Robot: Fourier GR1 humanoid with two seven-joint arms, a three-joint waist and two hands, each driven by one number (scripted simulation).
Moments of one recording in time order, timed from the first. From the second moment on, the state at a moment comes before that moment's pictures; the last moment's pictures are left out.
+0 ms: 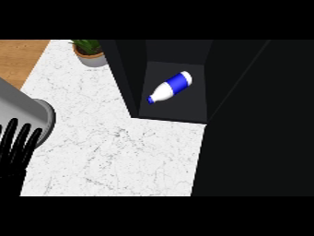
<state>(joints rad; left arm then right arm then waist) 0.28 0.60 -0.25 -1.86 0.90 -0.03 -0.49 0.82 -0.46 0.66 -2.49 0.04 0.40 -0.16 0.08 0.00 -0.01</state>
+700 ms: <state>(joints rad) 0.32 0.69 -0.18 -1.88 0.95 -0.17 -0.48 0.67 -0.47 0.65 -2.49 0.00 0.42 -0.08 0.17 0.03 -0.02</state>
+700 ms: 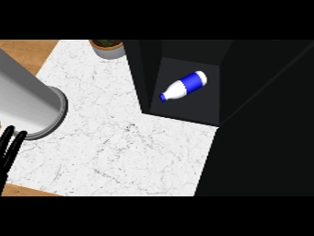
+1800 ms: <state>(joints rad) 0.31 0.76 -0.13 -1.85 0.98 -0.25 -0.46 0.37 -0.56 0.61 -2.49 -0.02 0.55 0.01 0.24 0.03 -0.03</state>
